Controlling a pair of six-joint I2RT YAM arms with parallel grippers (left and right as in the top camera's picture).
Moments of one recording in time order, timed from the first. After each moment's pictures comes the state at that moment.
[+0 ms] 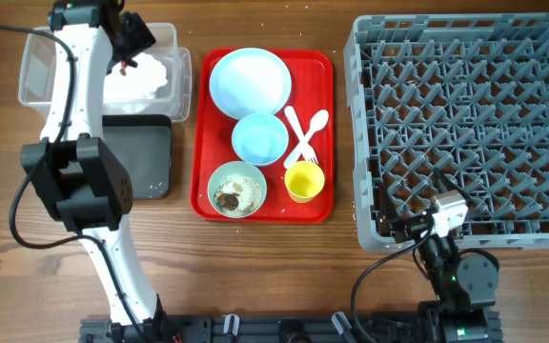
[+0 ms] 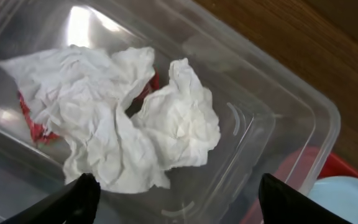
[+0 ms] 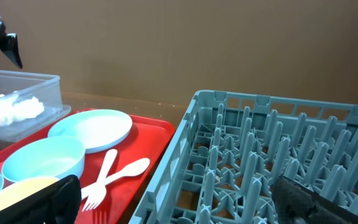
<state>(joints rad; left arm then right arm) 0.07 2.24 2.15 -1.04 -0.10 -0.49 0.07 0.02 0.01 0.01 -0.19 -0.02</state>
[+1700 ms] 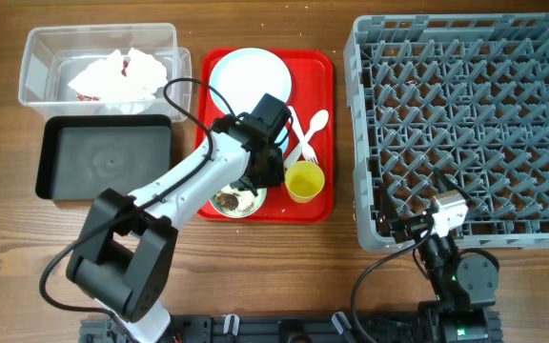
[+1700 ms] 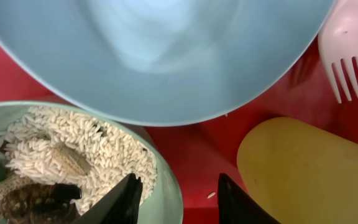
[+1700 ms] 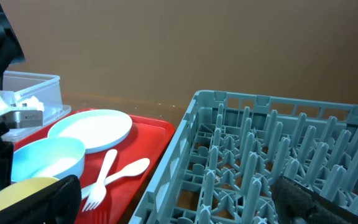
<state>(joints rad) -0.58 1.81 1.24 -0.85 0.08 -0.65 0.07 0.02 0.01 0.01 -0.19 -0.02</state>
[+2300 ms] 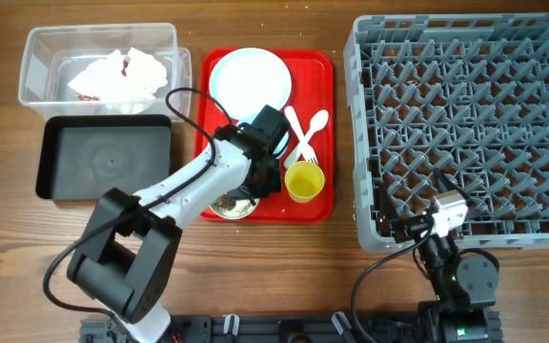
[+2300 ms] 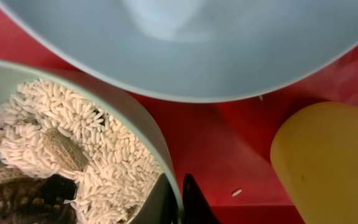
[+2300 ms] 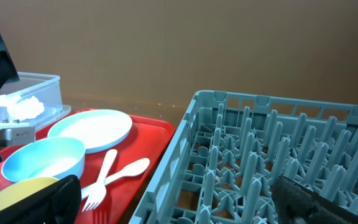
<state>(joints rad) -0.60 1.81 1.18 -0.84 0.07 -0.65 0.07 0.02 0.01 0.01 -0.19 -0.02</state>
